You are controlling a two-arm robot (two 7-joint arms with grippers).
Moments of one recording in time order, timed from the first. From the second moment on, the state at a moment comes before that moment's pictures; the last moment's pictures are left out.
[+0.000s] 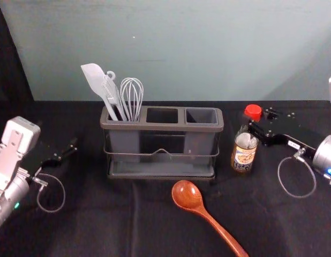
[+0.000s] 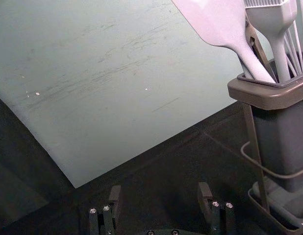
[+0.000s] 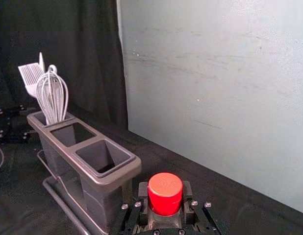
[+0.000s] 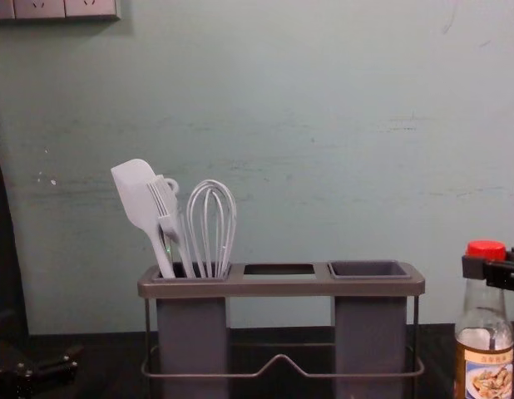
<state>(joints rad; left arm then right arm) -0.20 0.60 0.45 -1.41 -0.25 -0.12 0.03 0.29 0.61 -0.30 -1.46 0.53 0.05 0.53</state>
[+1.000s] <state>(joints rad) -0.20 0.60 0.45 -1.41 -0.25 -0.12 0.03 0.32 0.58 -0.32 -1.41 0.50 0.02 0.55</state>
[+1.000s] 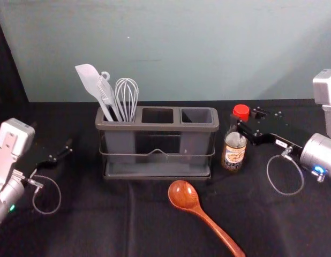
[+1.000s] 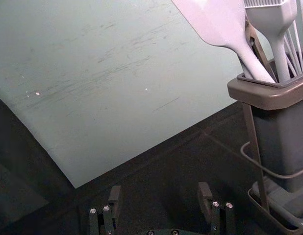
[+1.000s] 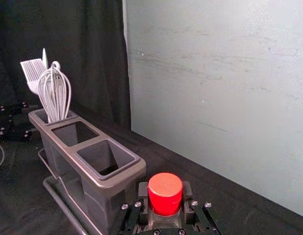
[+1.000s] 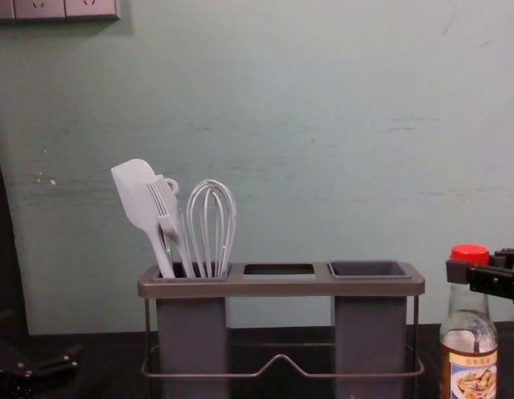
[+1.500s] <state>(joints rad) -0.20 0.60 0.45 -1.41 -0.25 -0.12 0.03 0.33 0.57 -0.32 -1.41 0.50 0.02 0.55</state>
